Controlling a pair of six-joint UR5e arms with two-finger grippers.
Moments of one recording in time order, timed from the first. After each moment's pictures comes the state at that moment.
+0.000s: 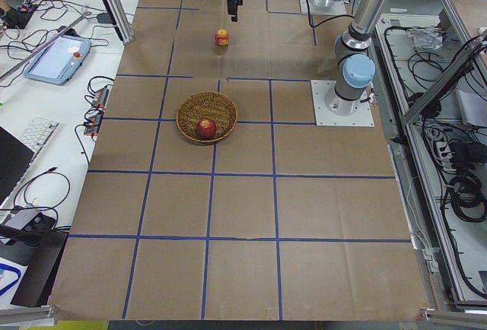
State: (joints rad) left arm -1.61 -1.57 -1.55 -1.66 1.57 0.16; right arm 1.82 -1.34 1.54 -1.82 -1.56 0.30
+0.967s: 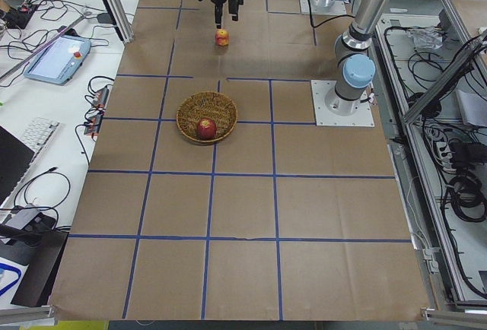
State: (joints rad) left arm -1.61 -1.56 -1.55 -1.66 1.57 0.16; right arm 1.96 -1.09 1.55 -2.07 -1.56 0.40
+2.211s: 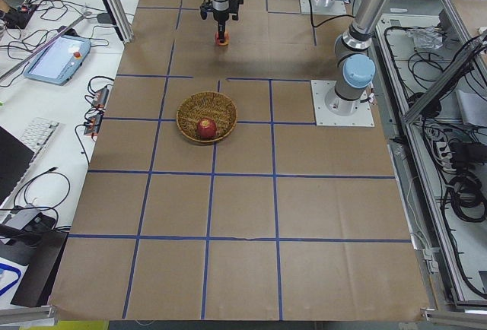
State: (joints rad) left arm -1.60 -1.55 -1.55 -1.66 1.57 0.16; right arm 1.96 -1.00 1.63 -2.23 -1.56 0.40
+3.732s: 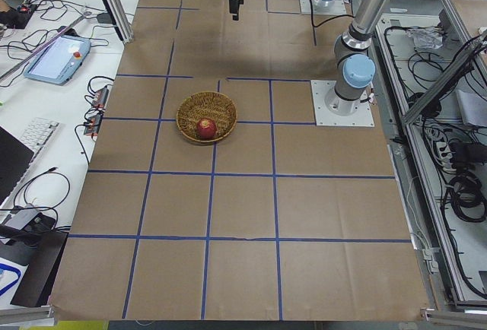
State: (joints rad) left arm -1.60 -1.55 -1.55 -1.66 1.57 0.16; right arm 1.37 -1.44 1.66 -1.80 -1.56 -0.26
